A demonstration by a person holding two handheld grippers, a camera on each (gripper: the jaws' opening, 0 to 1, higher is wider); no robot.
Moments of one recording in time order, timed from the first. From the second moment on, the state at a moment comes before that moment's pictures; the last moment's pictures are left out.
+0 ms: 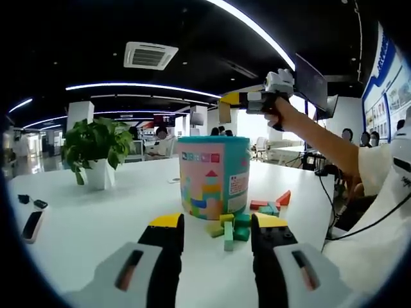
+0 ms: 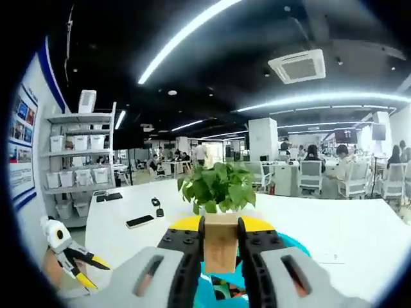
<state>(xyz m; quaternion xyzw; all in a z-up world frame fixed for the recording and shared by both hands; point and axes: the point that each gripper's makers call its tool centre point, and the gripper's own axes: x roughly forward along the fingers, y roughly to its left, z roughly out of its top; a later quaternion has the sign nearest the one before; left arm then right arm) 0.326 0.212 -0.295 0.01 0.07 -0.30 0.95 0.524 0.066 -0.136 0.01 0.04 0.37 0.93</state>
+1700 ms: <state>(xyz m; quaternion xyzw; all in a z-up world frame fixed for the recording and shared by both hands) 0.325 0.211 -0.301 0.01 0.08 -0.30 0.95 0.539 0.076 -0.187 -0.13 0.31 0.28 0.90</state>
